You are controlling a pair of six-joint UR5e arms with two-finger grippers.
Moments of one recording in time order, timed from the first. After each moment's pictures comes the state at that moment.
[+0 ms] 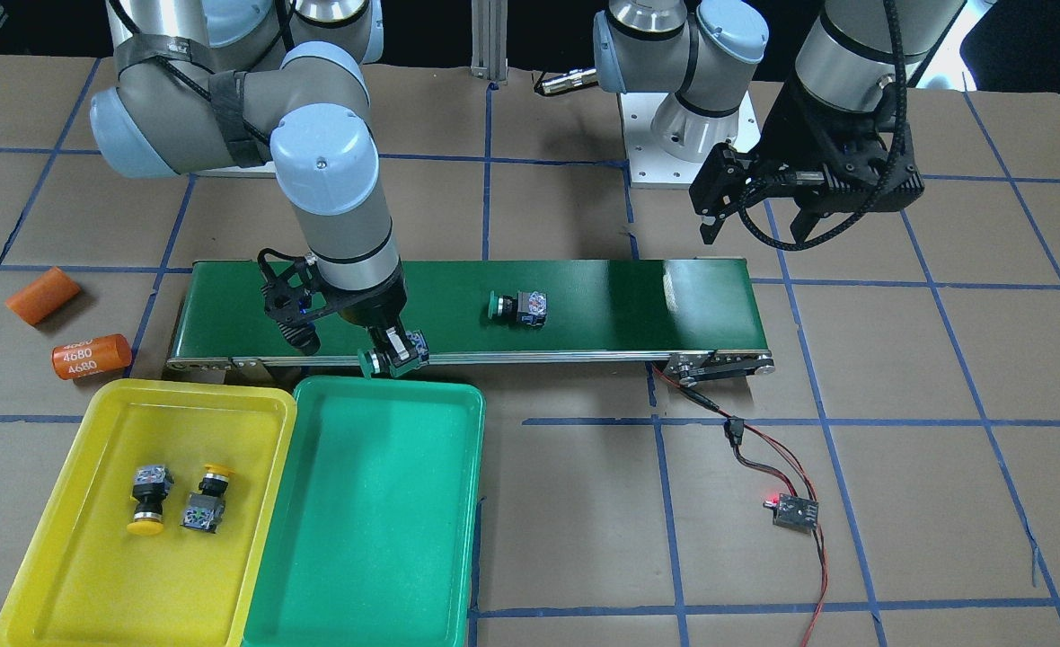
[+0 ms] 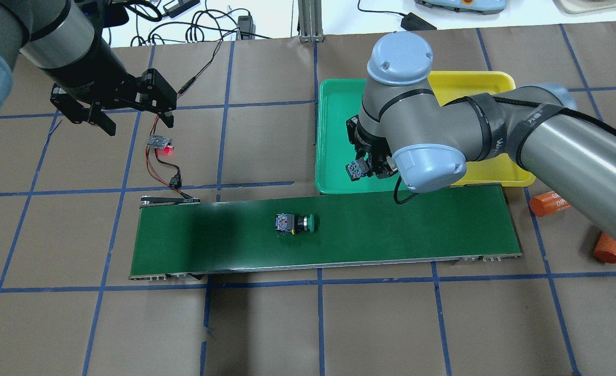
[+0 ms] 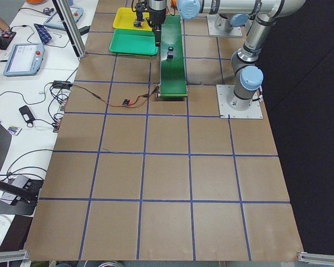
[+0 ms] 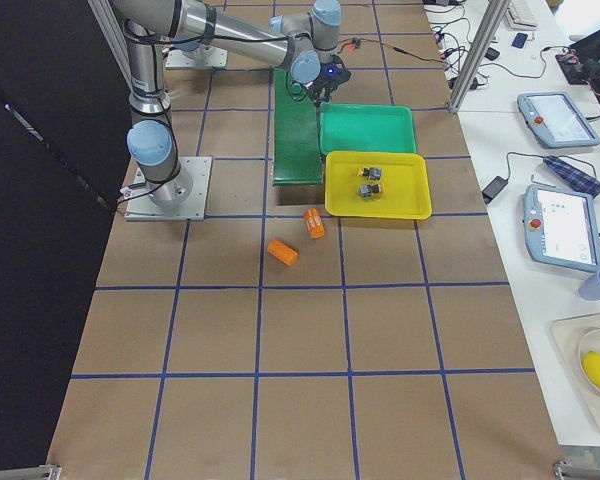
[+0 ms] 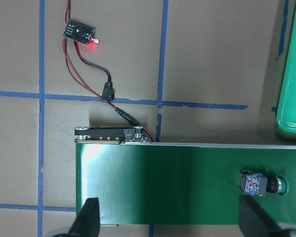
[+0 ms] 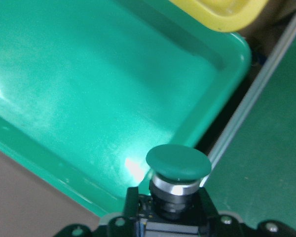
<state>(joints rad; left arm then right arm) -1.52 -1.54 -1.59 -1.54 1.53 -0.02 1.79 -1.30 1.80 -2.23 -1.54 1.24</state>
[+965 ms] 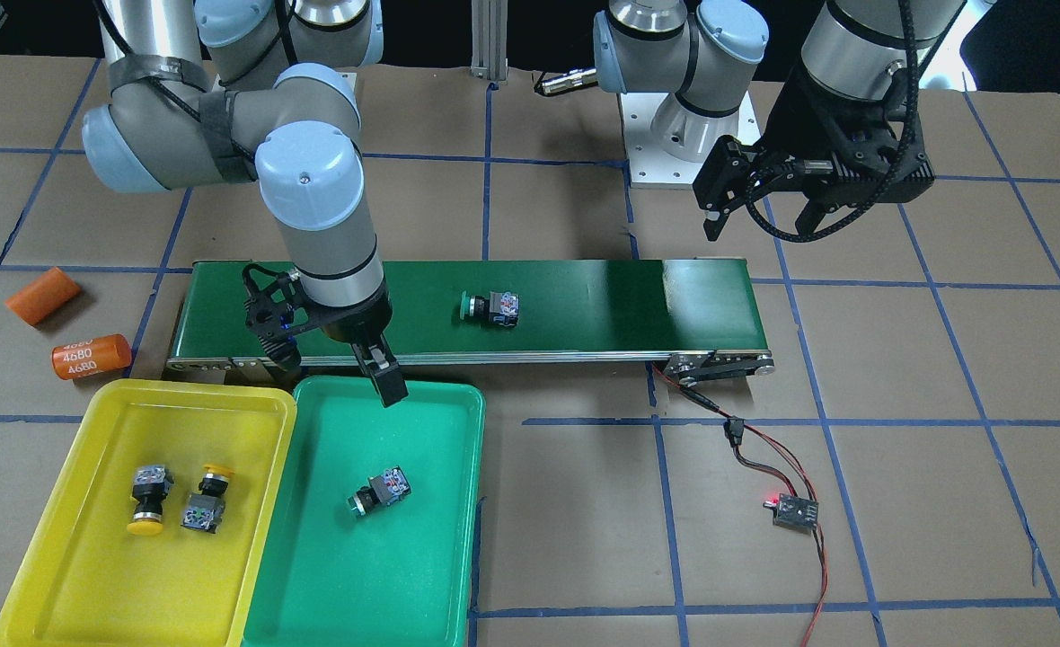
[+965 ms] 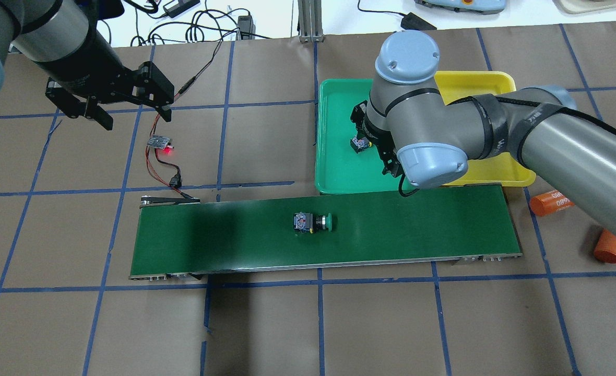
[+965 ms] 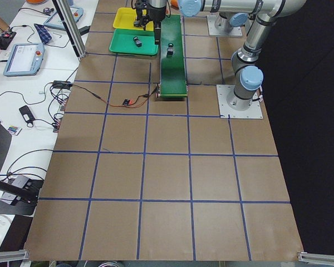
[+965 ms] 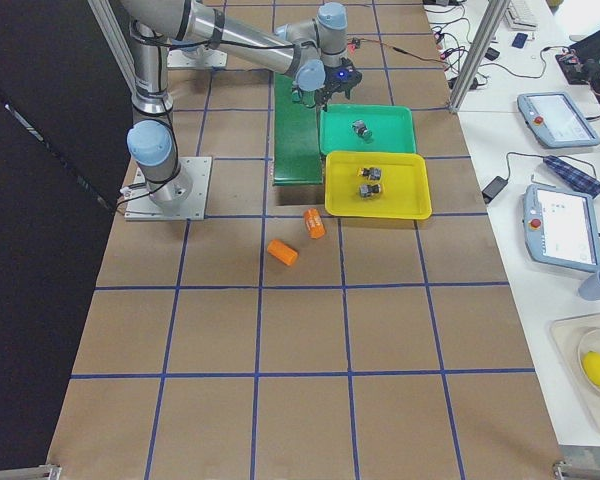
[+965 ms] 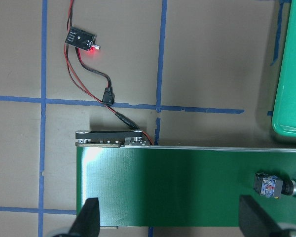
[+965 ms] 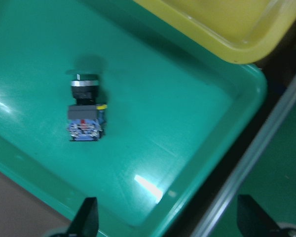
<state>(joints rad) -1.52 -1.54 -1.57 -1.54 1.53 -0.03 1.78 -1.33 1.82 -2.13 -1.56 1.25</state>
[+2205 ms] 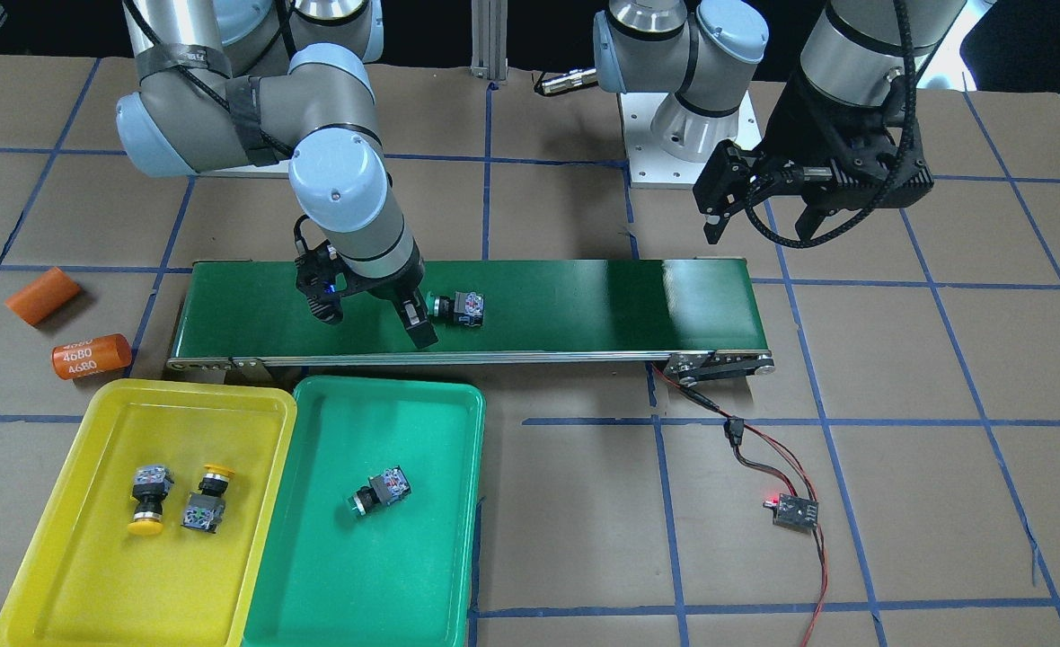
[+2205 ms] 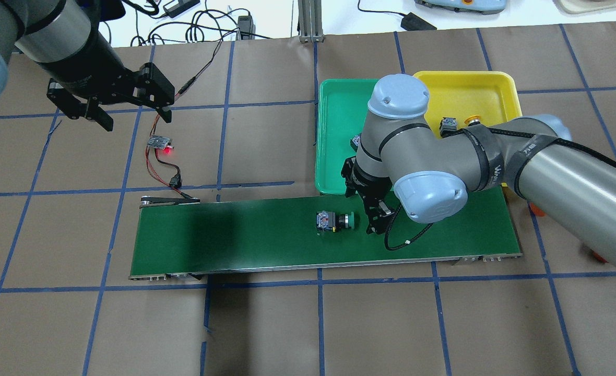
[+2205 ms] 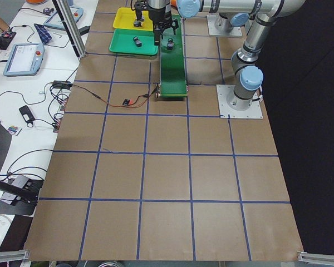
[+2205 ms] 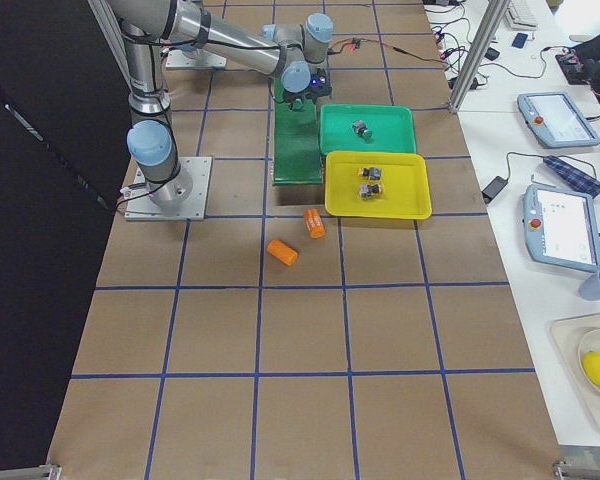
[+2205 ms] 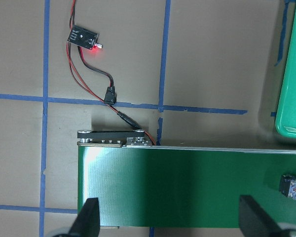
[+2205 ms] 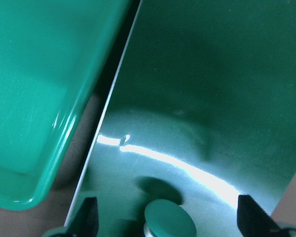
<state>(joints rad) -1.52 -1.55 -1.57 -1.54 1.54 -0.03 1.82 -1.34 1.92 -2.02 -1.42 1.41</state>
